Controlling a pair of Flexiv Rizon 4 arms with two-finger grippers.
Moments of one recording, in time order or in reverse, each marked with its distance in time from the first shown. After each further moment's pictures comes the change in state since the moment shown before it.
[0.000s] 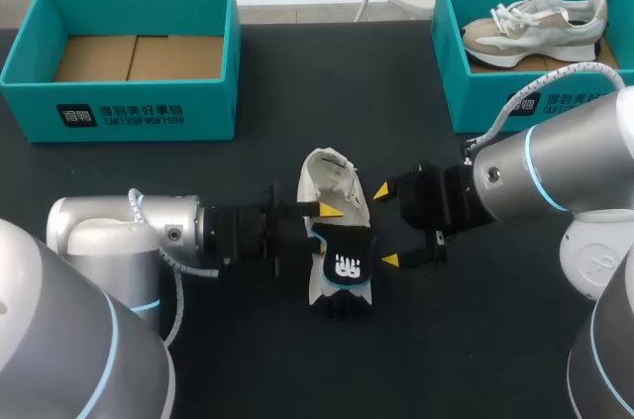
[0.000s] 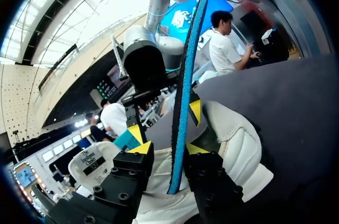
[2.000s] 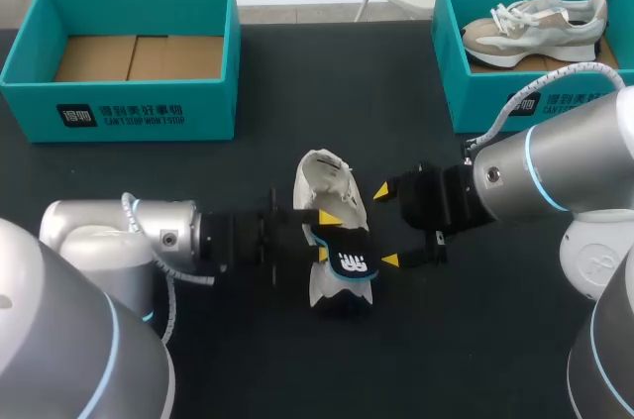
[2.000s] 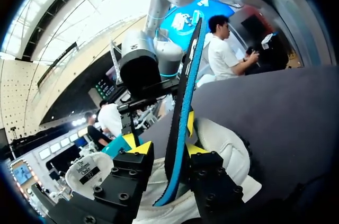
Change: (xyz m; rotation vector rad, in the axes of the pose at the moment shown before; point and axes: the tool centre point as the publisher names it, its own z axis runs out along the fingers) left arm 0.010 -0.018 -0.004 0.008 0.019 -0.025; right arm 0.000 0.000 0.000 0.000 0.000 0.000
